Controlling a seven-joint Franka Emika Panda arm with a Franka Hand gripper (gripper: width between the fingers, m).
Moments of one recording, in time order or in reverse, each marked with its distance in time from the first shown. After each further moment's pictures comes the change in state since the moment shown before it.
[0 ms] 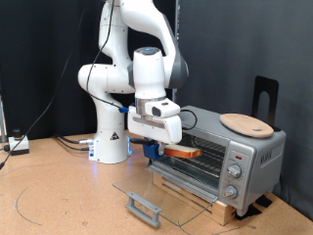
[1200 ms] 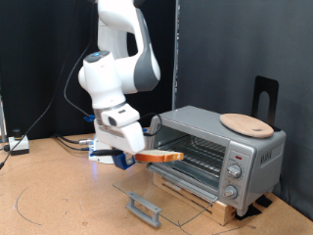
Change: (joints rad) arm -0.045 0.133 -0.220 0.115 0.110 -0.068 -0.281
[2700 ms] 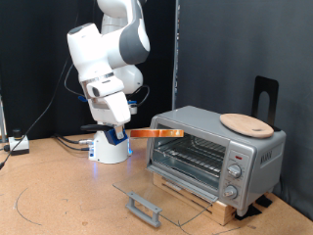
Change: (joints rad) arm -0.057 -0.154 -0.077 0.029 0.061 -0.179 0.023
